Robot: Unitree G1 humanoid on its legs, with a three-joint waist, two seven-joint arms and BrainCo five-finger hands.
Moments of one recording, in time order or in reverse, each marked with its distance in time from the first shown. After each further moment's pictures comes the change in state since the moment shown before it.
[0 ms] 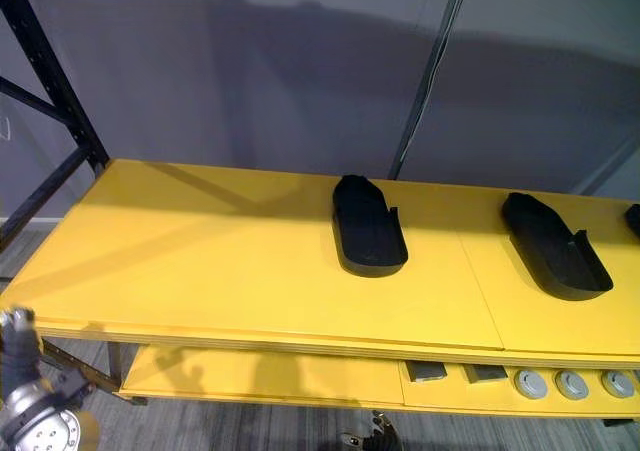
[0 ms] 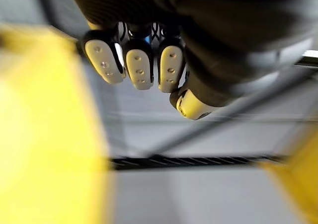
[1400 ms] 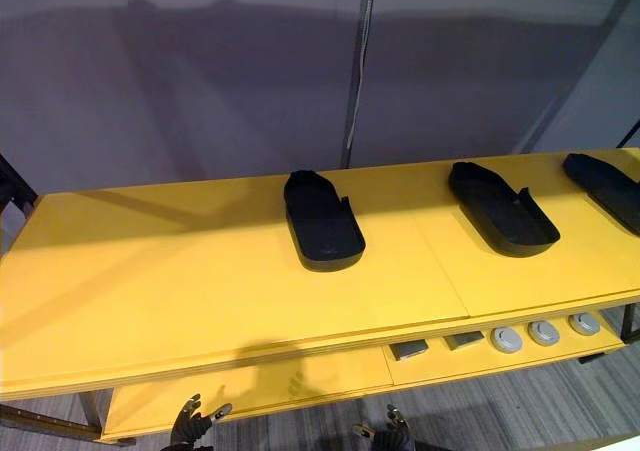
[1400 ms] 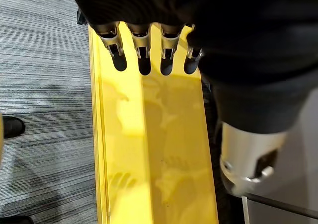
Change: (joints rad) left arm -0.152 0.035 -0.295 0.849 0.199 0.105 -0.205; right arm 0.013 0.027 -0.107 -0.096 0.011 0.004 -0.045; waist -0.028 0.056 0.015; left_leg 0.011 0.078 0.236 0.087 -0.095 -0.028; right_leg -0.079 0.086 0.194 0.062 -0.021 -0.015
